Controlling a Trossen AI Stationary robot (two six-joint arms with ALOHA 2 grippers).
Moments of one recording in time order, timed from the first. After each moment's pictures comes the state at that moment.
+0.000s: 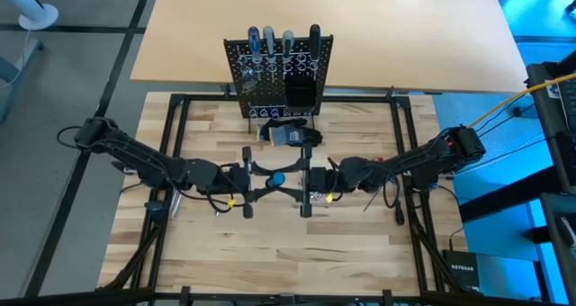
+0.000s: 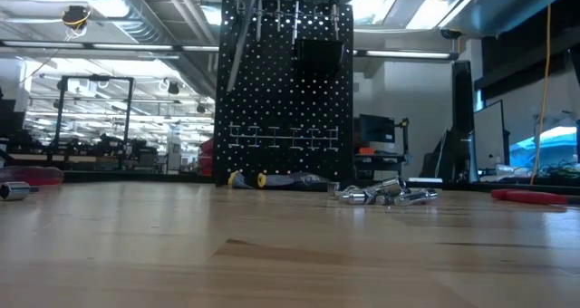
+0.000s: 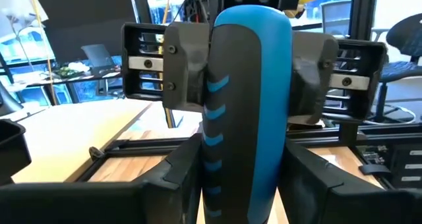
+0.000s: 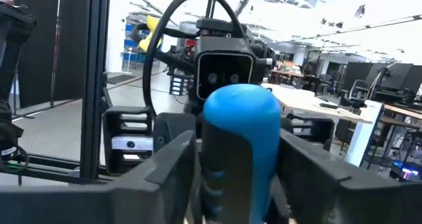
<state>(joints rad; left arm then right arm) -0.33 1.31 0.82 0.51 -0.44 0.12 0.25 1.58 1.02 0.76 0.21 -0.22</state>
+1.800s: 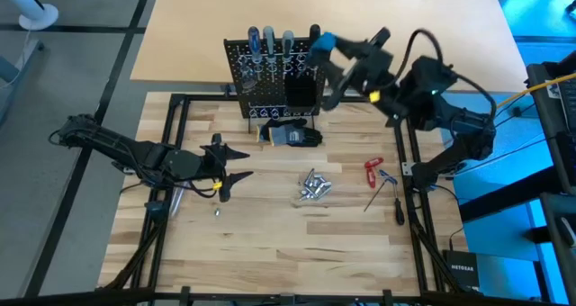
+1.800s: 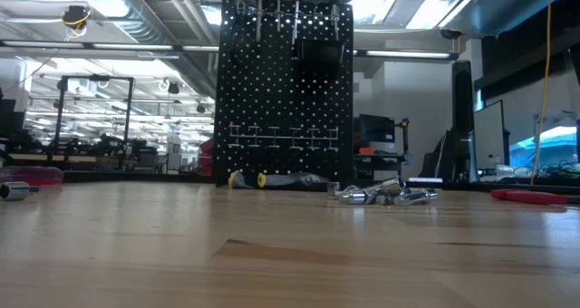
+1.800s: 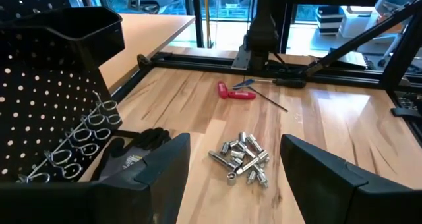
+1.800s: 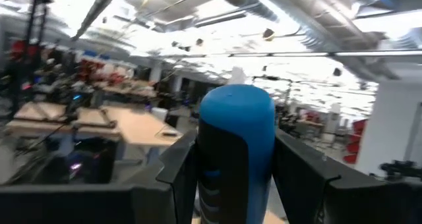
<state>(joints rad) -0.33 1.00 0.83 -0.17 -0.59 -0.16 0.03 1.49 1.95 -0.03 0.56 -0.44</state>
